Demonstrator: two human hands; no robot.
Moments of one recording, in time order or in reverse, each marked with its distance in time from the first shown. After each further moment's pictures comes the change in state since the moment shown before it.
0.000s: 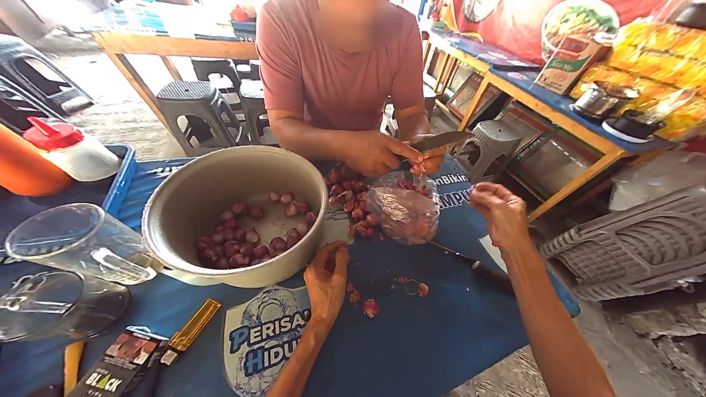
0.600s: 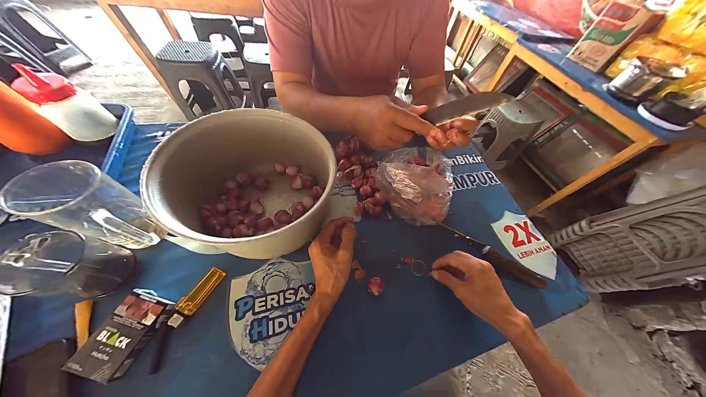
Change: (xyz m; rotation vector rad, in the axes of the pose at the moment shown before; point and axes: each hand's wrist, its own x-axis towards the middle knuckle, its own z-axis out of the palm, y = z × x) left_hand 0.001 0.000 -0.002 0.030 -0.026 -0.053; right_hand -0.148 0.026 -0.007 -0.806 -0.600 -0.251
